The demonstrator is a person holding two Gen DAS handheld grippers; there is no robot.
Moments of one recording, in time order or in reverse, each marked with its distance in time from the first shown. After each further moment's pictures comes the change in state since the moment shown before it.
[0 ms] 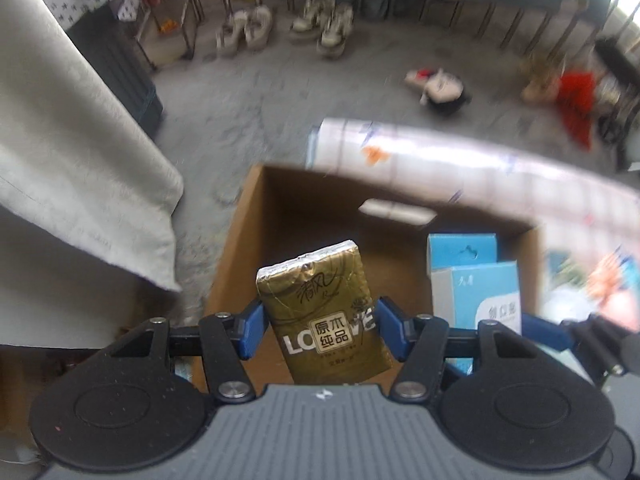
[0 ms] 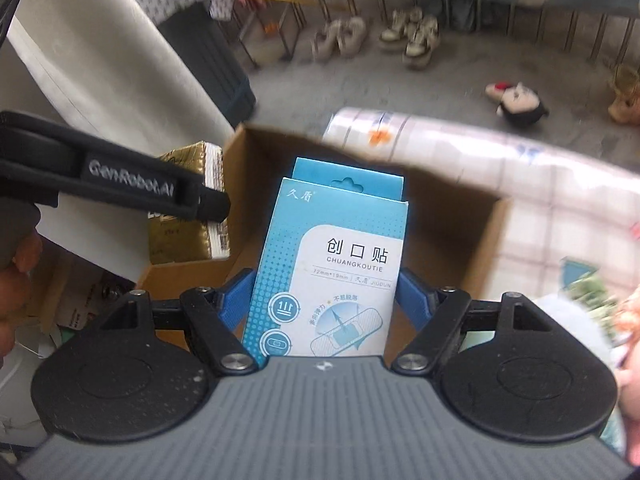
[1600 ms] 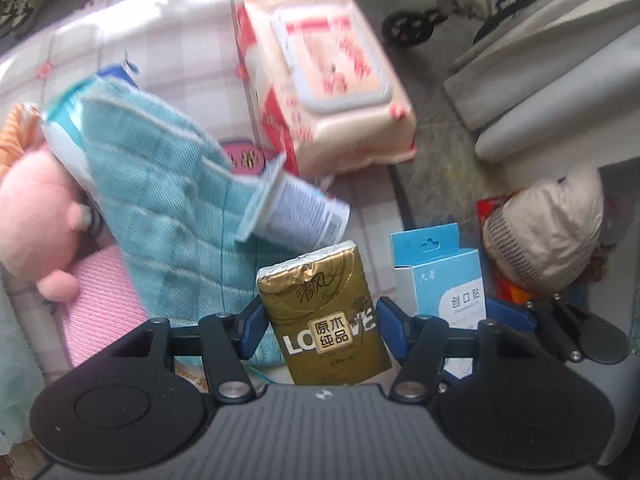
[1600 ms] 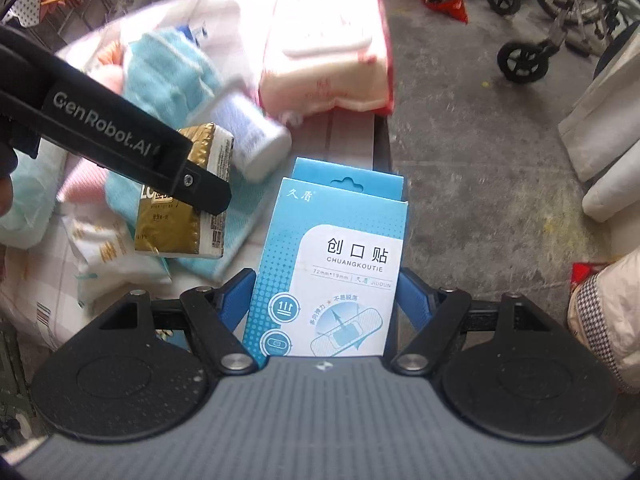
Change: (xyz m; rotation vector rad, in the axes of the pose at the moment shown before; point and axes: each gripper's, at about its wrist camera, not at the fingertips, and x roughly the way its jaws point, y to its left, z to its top) left arm 0.014 -0.556 -0.164 0.327 0.191 -0.375; right arm -0.243 -0.520 -0.369 0.234 0.080 -0.294
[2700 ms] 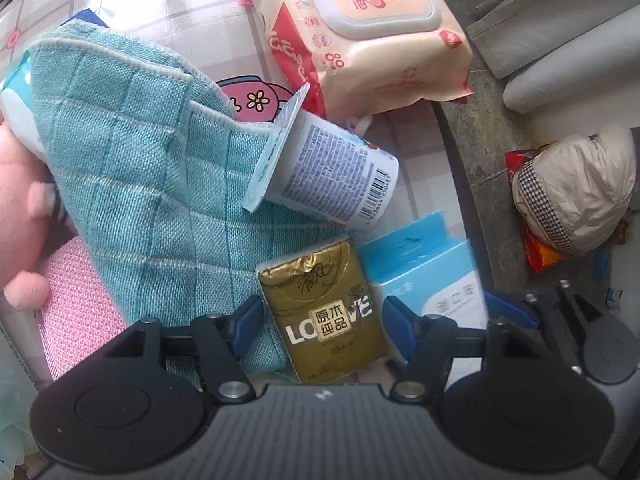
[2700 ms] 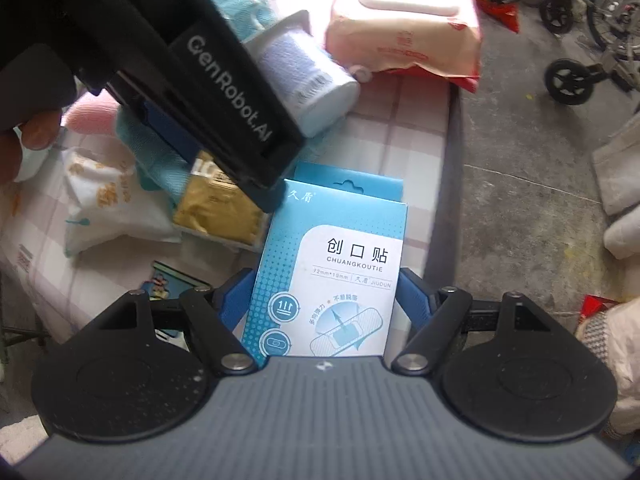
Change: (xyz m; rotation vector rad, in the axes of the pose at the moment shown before) left arm 0.083 0.007 0.009 0.037 0.183 0.066; right arm 0.047 0.034 -0.015 -0.162 0.070 0.012
